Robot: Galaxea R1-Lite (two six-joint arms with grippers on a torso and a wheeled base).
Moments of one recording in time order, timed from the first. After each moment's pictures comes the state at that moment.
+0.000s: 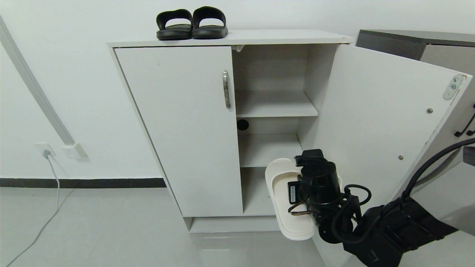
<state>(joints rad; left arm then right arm) 0.00 0.00 0.00 0.00 0.03 -0.01 0.76 2.04 -0.85 -0.85 -0.72 0.19</state>
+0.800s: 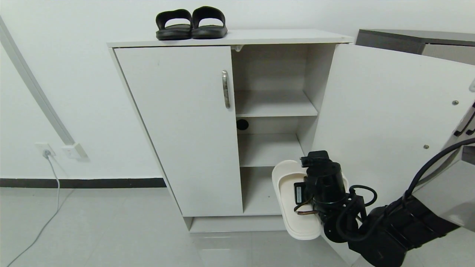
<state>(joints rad) 0.00 0.00 0.00 0.00 0.03 -0.01 0.74 2.04 -0.82 -0.85 -0.72 0.19</state>
